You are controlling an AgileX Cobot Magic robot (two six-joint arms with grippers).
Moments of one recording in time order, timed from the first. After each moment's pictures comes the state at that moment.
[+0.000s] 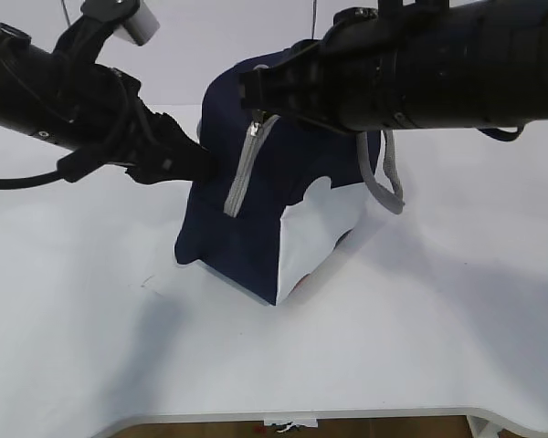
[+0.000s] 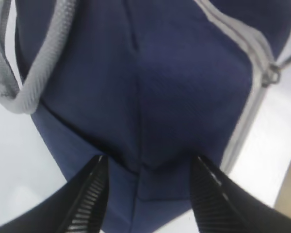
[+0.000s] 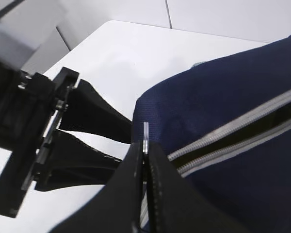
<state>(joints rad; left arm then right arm) -0.38 1.60 -1.11 -0.94 0.61 1.09 0.65 1.44 -1.05 0.36 0.13 -0.15</state>
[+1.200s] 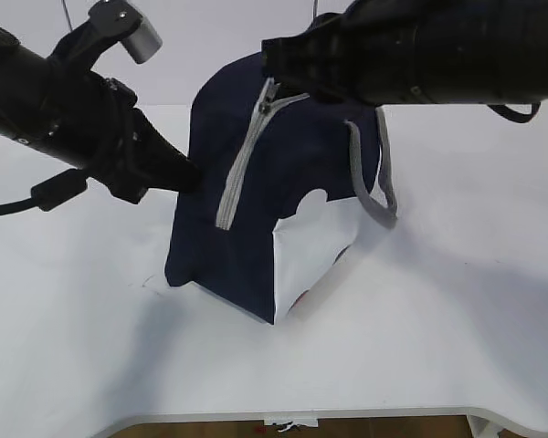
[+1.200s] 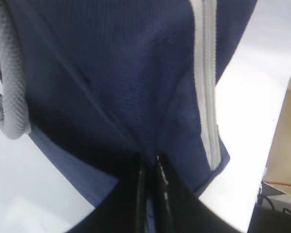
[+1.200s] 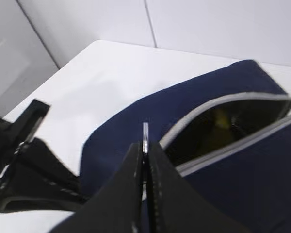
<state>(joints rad) -0.38 1.58 -1.11 -0.85 0.70 1.18 0.60 1.44 -1.07 0.36 0.10 -0.16</state>
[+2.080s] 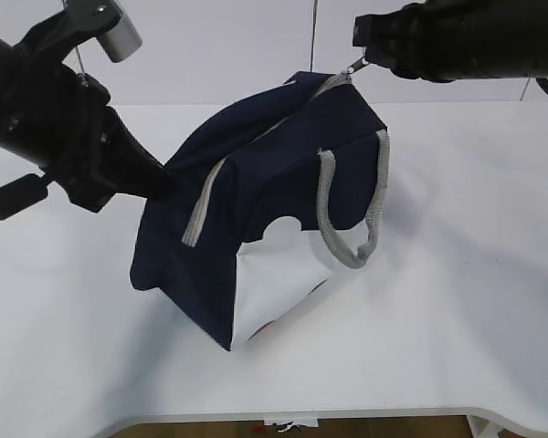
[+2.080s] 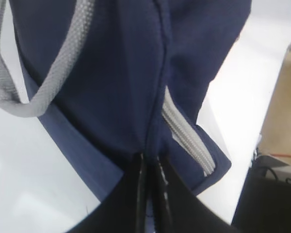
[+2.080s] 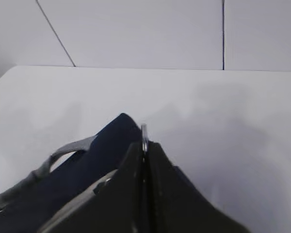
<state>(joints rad) -0.38 1.51 -1.12 -0.66 0.78 1.04 0.35 1.51 -1.11 0.36 0.09 -0.16</state>
